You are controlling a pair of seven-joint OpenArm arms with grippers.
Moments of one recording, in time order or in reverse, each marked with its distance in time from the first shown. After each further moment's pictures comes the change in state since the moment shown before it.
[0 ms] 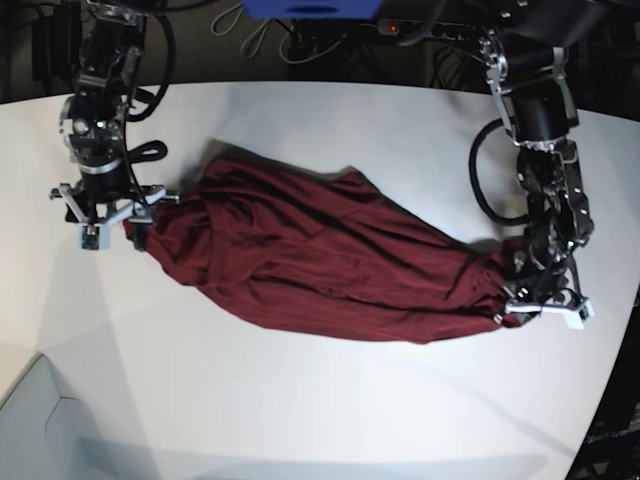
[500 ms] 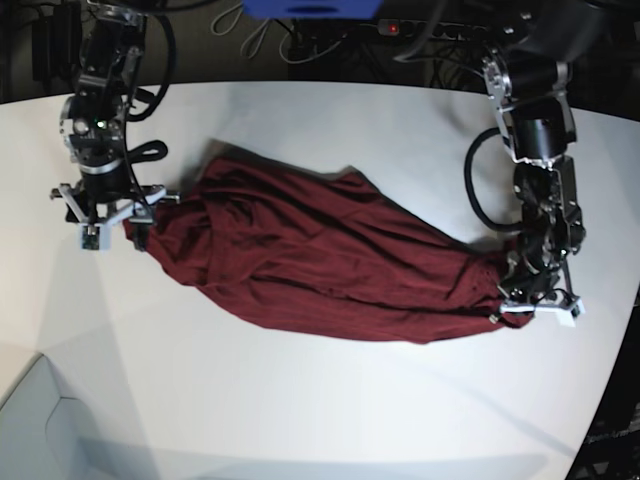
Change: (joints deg) left arm -4.3 -0.2 -0.1 -10.9 0.1 0.0 -3.6; right arm 0.0 0.0 0.0 0.0 0.0 0.0 0.0
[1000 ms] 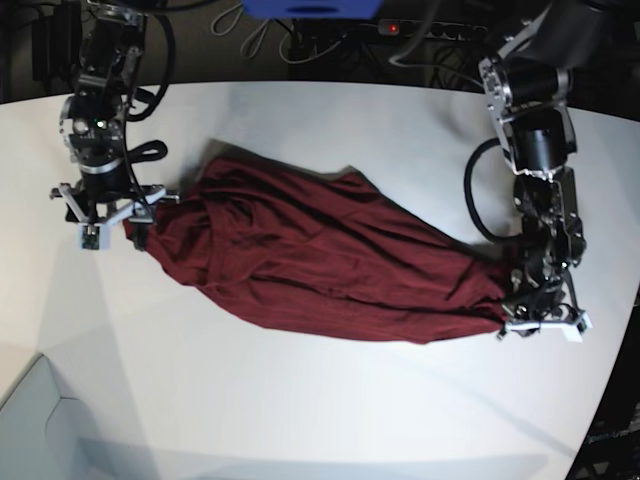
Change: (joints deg) left arm -3.5 0.3 0.0 -0.8 0.0 0.0 -3.8; right arm 0.0 0.0 0.0 0.0 0.0 0.0 0.0
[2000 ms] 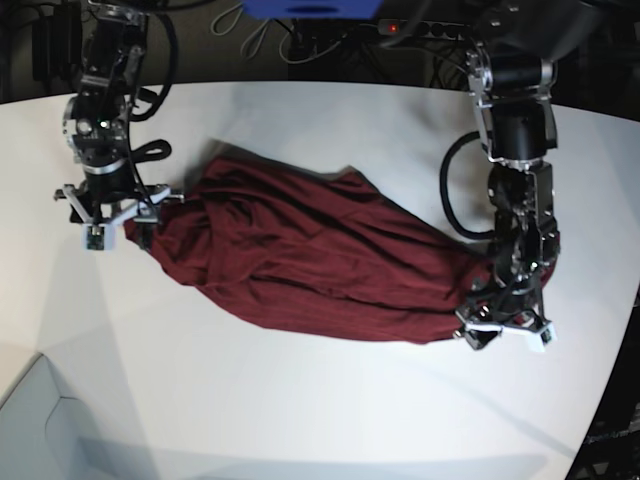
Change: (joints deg) left arm 3.7 3.1 7.0 6.9 0.5 0.0 2.7; right arm -0.2 0.0 -1.0 0.0 0.0 0.0 0.0
